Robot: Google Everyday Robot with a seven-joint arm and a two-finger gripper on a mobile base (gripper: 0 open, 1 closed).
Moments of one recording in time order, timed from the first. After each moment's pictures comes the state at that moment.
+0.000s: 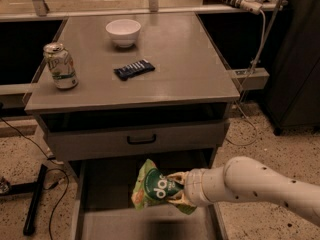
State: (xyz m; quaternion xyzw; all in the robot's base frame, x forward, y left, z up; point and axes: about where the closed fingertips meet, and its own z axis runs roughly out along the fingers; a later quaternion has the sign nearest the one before) arm 0.431 -0.049 0.593 -0.67 0.64 0.14 0.35
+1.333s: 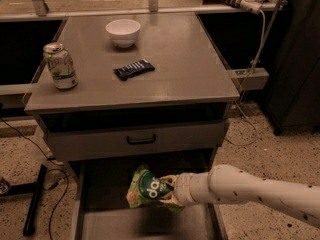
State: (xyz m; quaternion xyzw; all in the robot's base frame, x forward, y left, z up) arm 0.460 -0.021 0.523 -0.66 0.64 0.15 0.37
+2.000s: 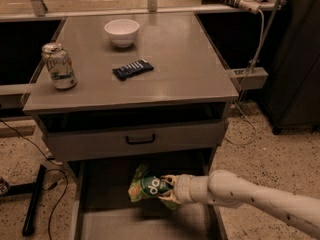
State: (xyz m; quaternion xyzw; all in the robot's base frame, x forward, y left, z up) arm 0.496 -0.016 0.461 -0.63 0.63 0.18 0.42
